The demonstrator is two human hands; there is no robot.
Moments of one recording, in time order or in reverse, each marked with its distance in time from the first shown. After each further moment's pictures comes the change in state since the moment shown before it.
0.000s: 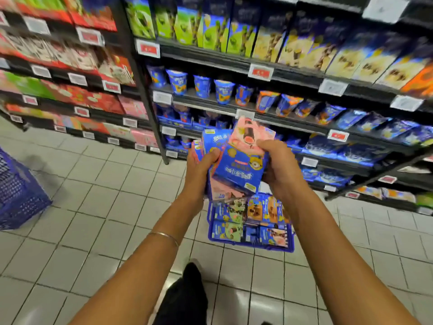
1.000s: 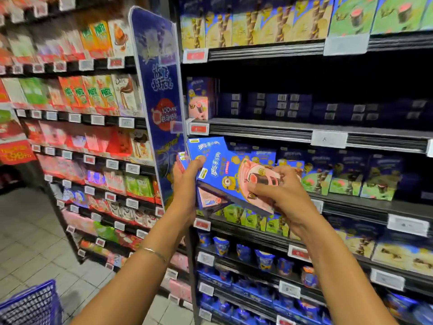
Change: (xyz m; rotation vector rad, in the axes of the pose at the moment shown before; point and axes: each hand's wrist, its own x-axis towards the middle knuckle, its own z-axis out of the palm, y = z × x) left_hand 0.108 0.398 0.032 -0.145 0.149 0.584; right_hand 0.034 -0.317 0.142 -0.084 -0.294 -0.569
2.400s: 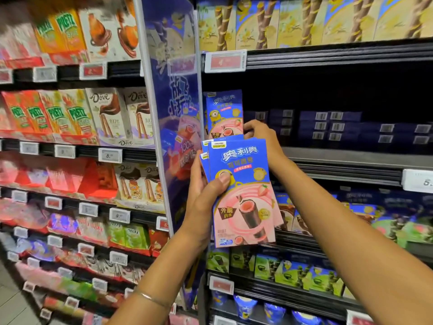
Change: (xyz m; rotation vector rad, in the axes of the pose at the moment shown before) left_hand 0.193 0.021 -0.033 -0.144 -0.507 0.115; right_hand 0.314 -0.057 0.156 -0.671 0.163 -0.397
